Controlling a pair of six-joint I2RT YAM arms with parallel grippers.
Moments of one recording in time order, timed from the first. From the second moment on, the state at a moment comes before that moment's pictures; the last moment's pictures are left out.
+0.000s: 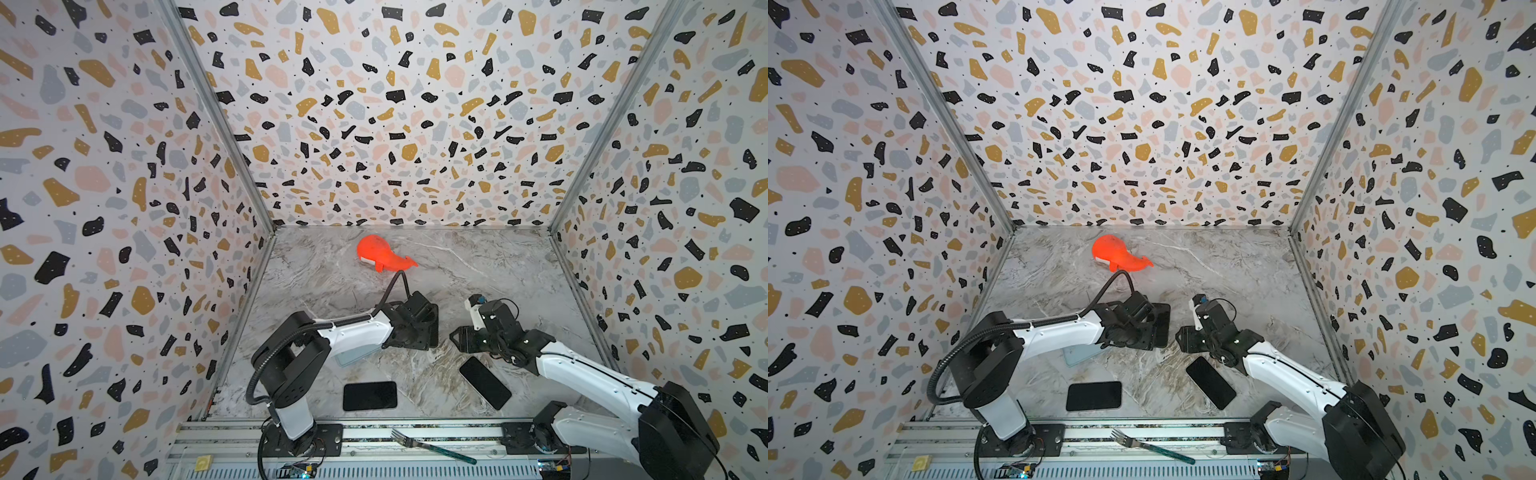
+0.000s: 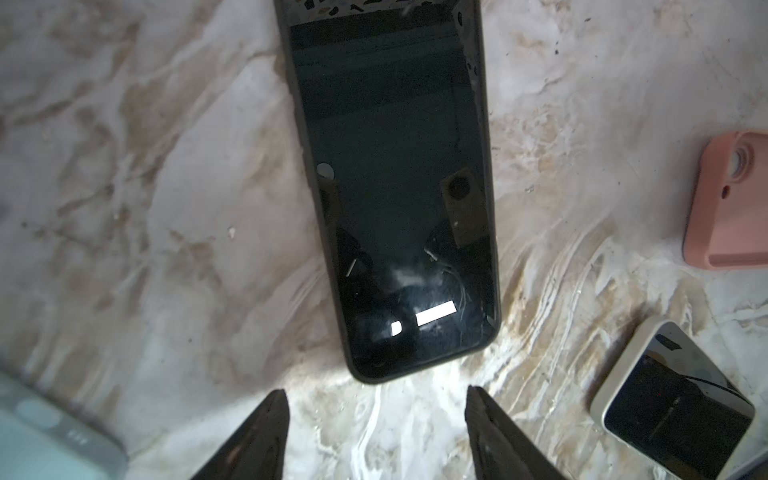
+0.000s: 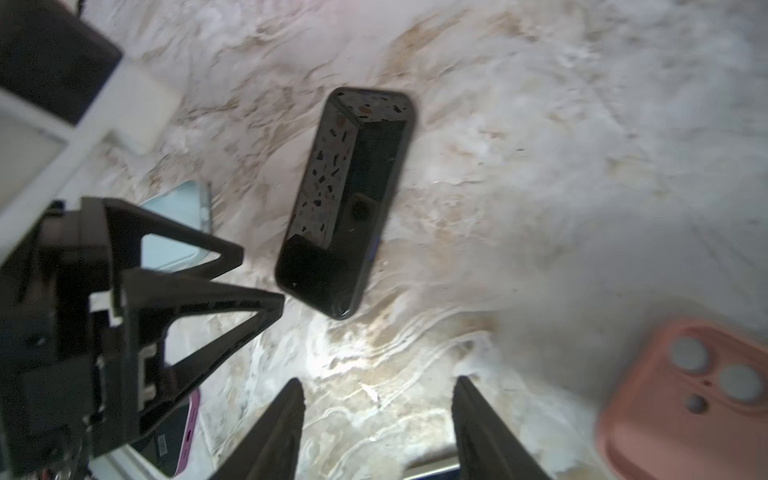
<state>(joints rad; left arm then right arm) -0.87 1.69 1.02 -0.48 0.05 -0.64 0.70 1.12 0.57 -0.27 -0.14 0.51</state>
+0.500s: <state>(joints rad) -0.78 1.52 0.77 -0.38 0.13 -0.69 0.97 1.39 0.61 -0.09 -0.13 0.57</state>
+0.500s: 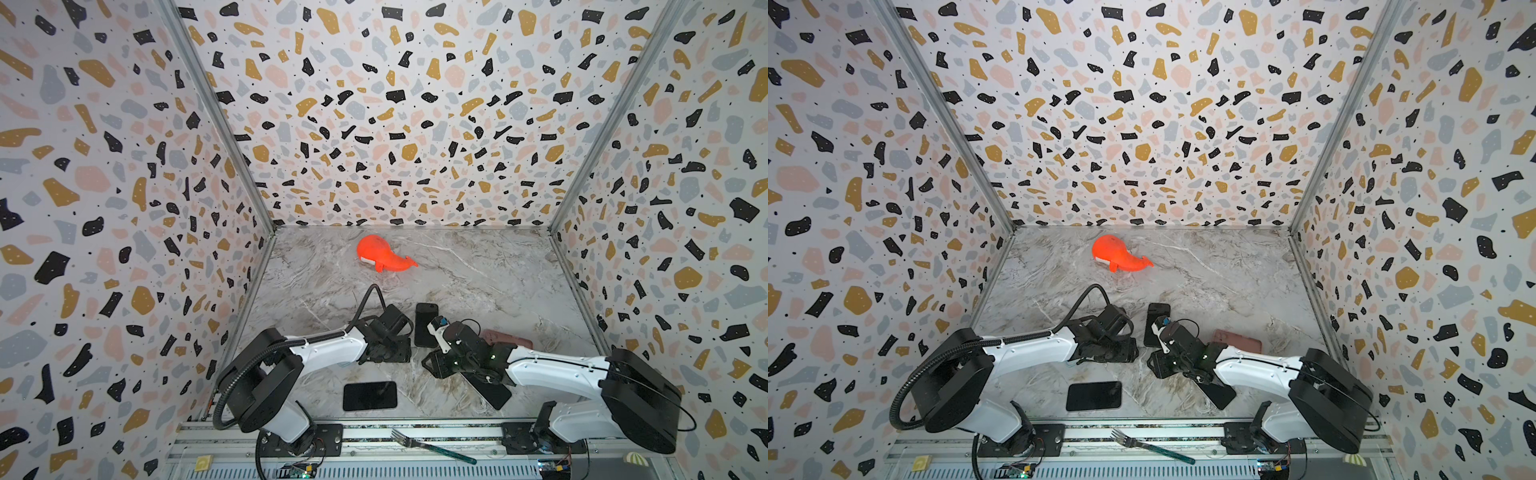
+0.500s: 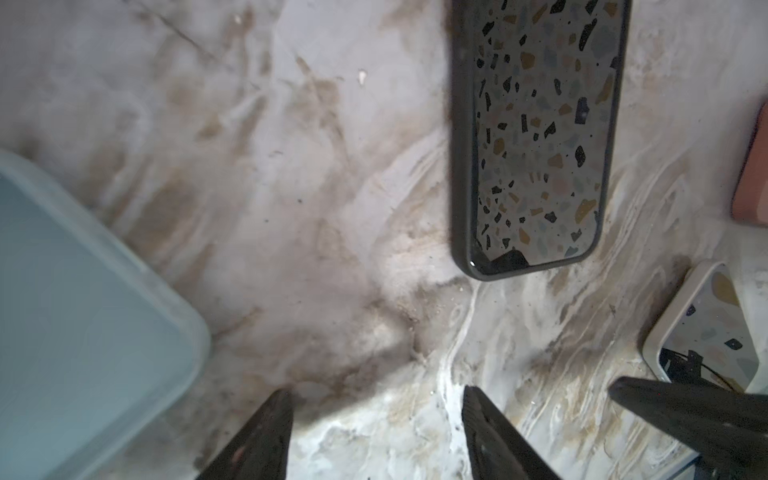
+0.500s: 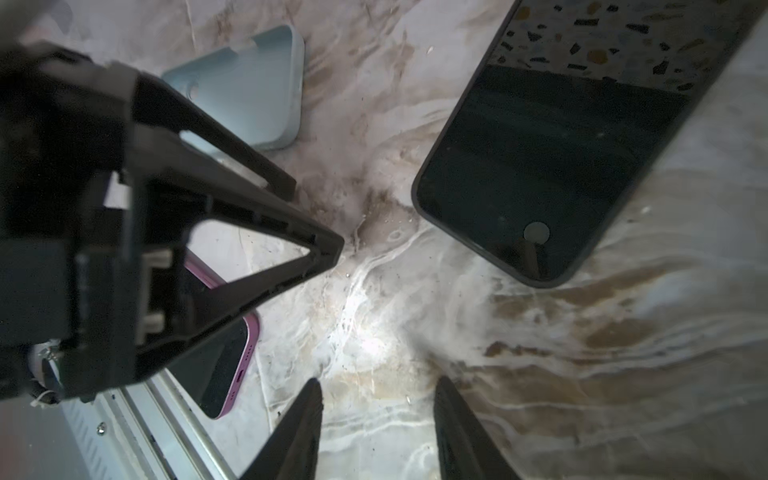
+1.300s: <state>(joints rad) -0.64 1.48 0.74 -0.36 0.24 -0.61 0.87 1.65 0.81 -0.11 -0.05 0.49</state>
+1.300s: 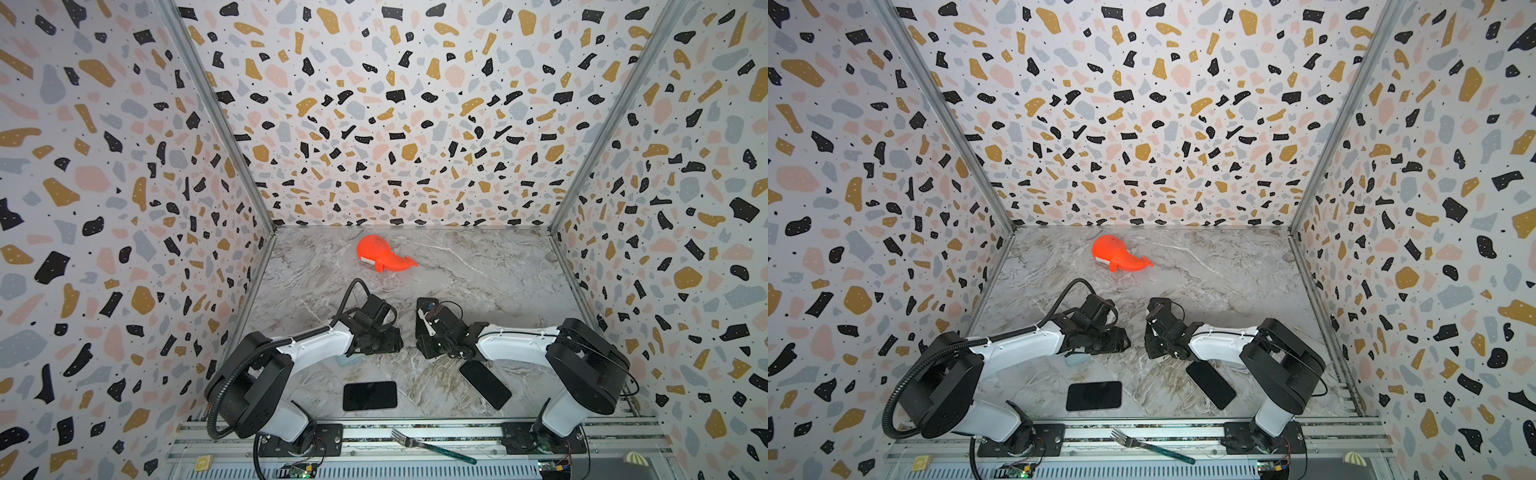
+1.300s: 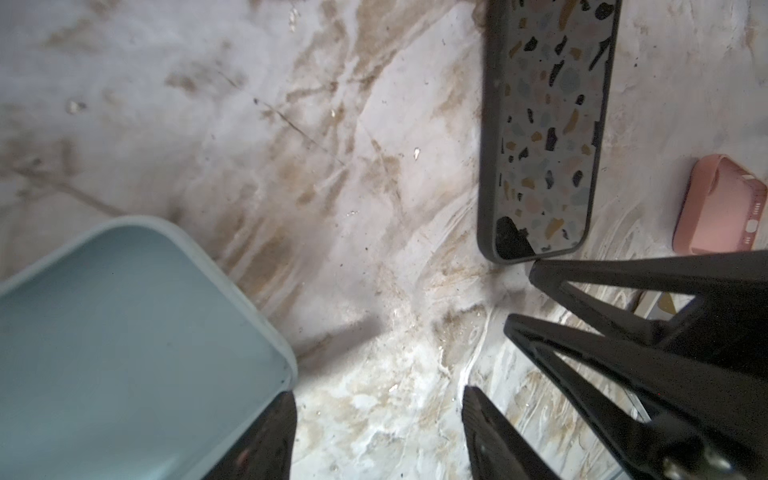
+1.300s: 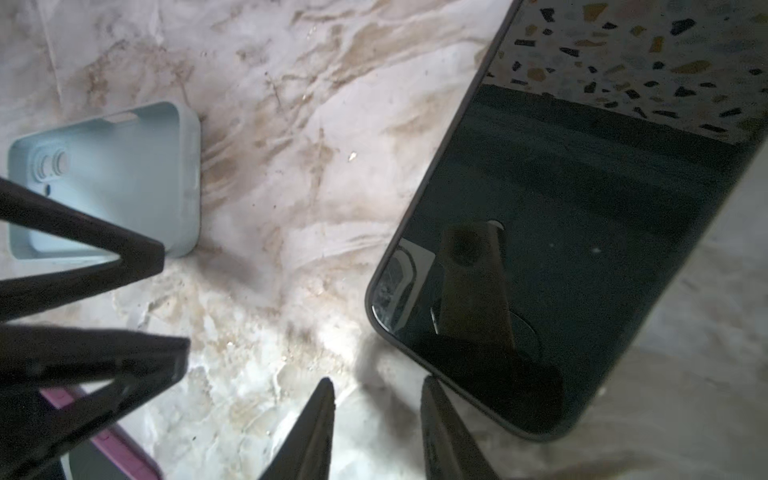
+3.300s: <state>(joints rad) -0.19 1.27 0.65 -0.50 0.33 -0.52 1.28 1.63 0.76 0.22 -0.29 -0.31</state>
